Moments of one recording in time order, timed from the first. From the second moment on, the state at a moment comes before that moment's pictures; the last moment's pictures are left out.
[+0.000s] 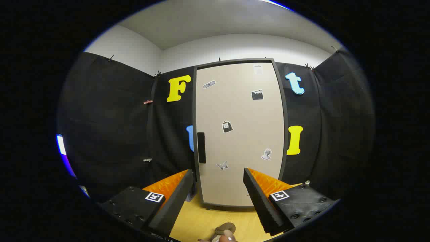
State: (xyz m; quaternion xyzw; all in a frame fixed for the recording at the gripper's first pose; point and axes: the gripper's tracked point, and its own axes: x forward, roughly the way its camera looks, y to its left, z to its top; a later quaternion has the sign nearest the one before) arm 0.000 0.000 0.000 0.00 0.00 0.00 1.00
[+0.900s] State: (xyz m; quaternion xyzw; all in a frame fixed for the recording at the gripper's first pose) arm 0.006 0.006 0.000 0.00 0.00 0.01 1.00
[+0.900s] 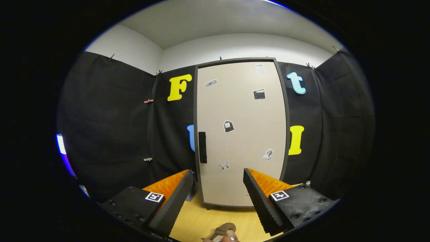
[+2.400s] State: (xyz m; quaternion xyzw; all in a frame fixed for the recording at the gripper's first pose) arm 0.282 0.052 -0.058 -0.02 0.03 -0.13 0.99
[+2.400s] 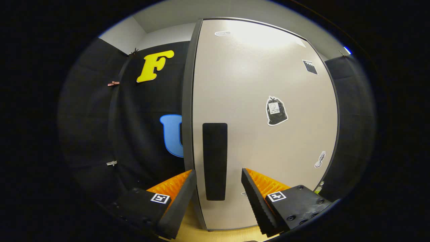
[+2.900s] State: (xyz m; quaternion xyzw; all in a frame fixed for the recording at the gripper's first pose) arm 0.287 0.053 -0.066 -0.03 0.04 -0.14 0.99
